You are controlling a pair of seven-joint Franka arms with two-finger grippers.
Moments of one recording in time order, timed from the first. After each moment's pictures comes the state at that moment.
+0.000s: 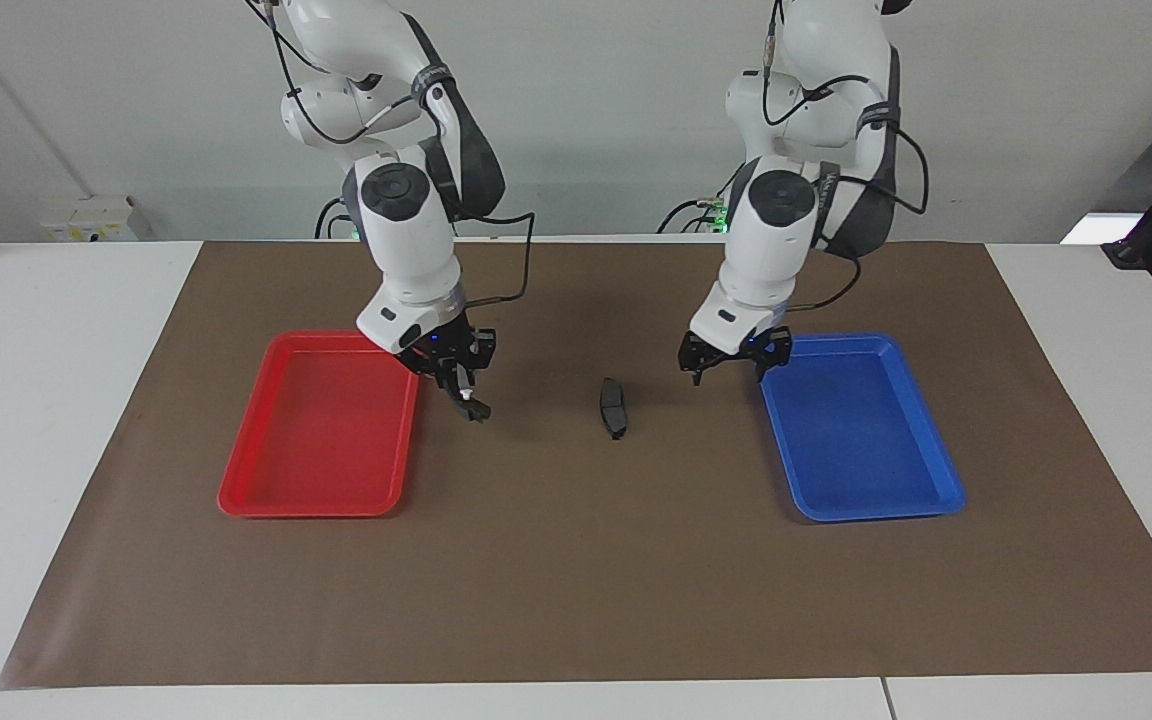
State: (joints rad) left arm -0.43 0.08 0.05 -1.94 0.04 2.03 -0.30; right arm 0.46 0.18 -0.04 -1.90 0.04 2.11 0.33
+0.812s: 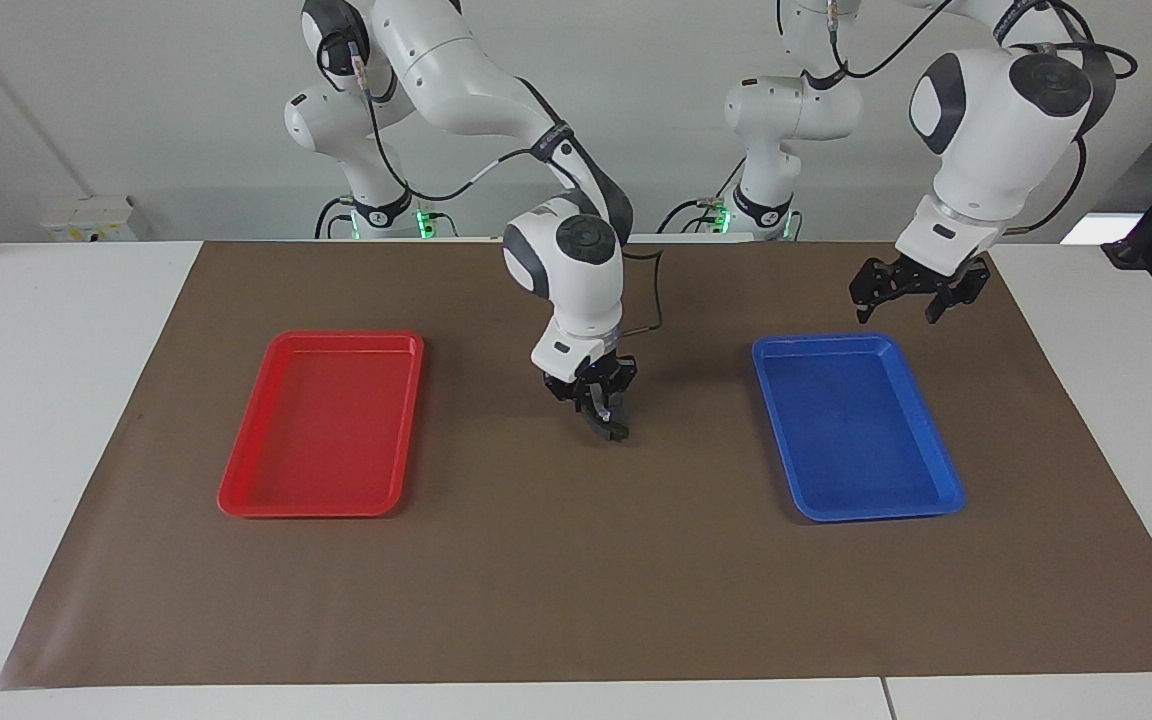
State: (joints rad) left arm -0.17 -0.07 0.06 -1.82 0.04 1.74 0.00; right arm 0.68 0.47 -0.04 -1.69 0.04 2.22 0.51
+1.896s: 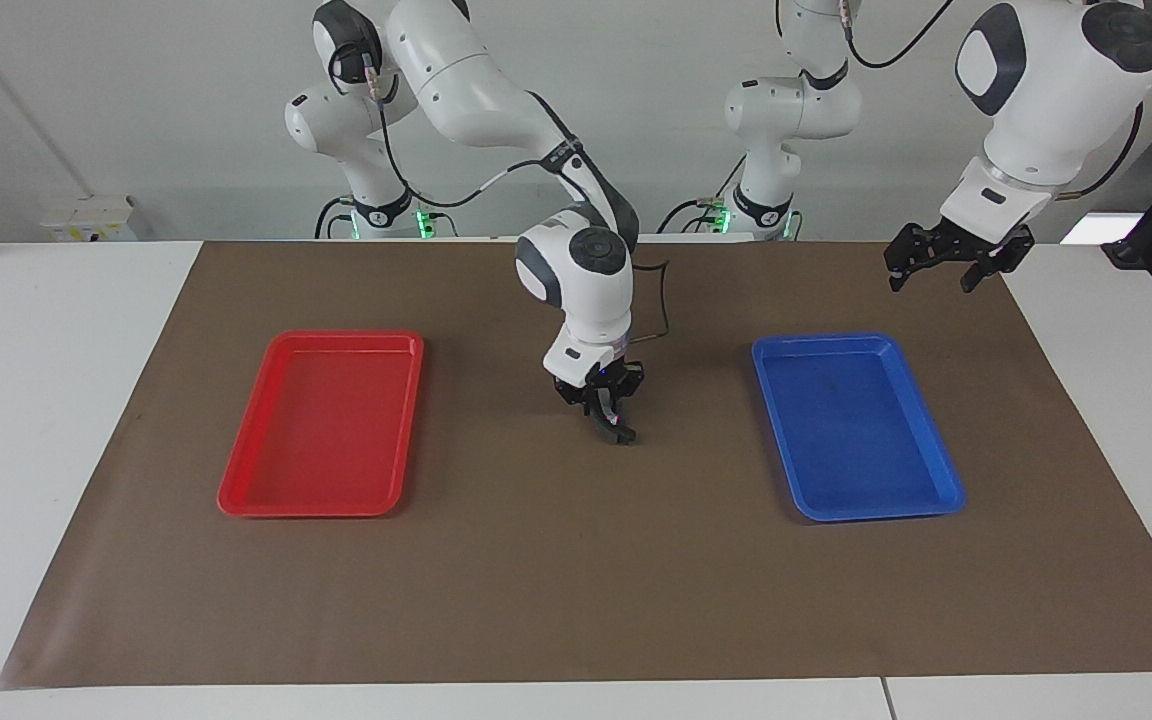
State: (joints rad) left arm -0.11 -0.05 0.05 -1.72 0.04 1.61 0.08; right arm 0.70 0.51 -0.05 -1.71 0.04 2.28 0.54
